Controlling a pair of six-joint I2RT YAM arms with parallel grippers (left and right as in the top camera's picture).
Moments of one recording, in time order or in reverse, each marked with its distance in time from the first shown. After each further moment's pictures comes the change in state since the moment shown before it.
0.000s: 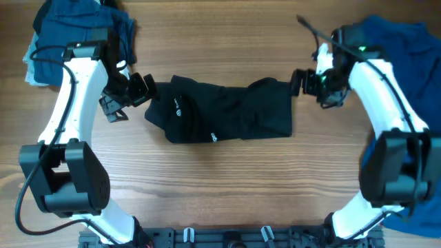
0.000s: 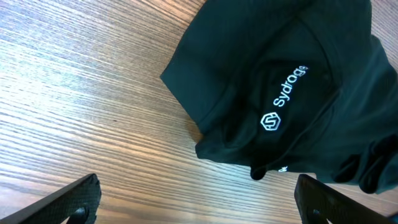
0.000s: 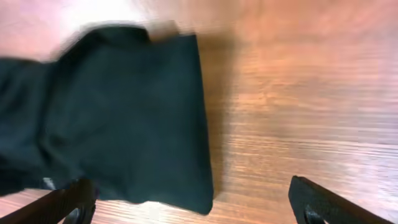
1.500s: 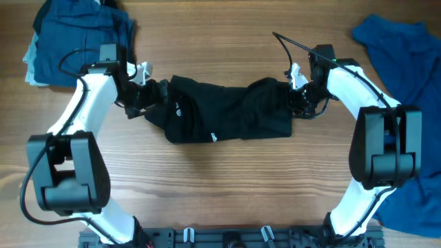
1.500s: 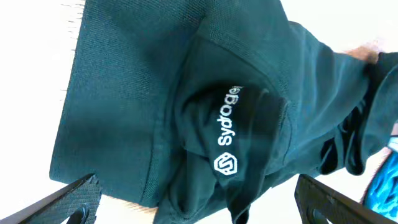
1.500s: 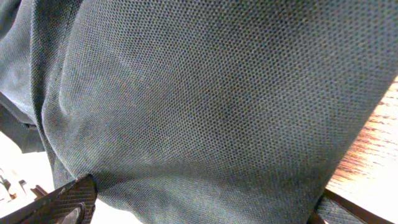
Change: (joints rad) left arm -0.002 0.014 -0.249 0.416 0.261 0.254; right arm 0.058 0.134 -0.076 0.097 -0.259 -0.082
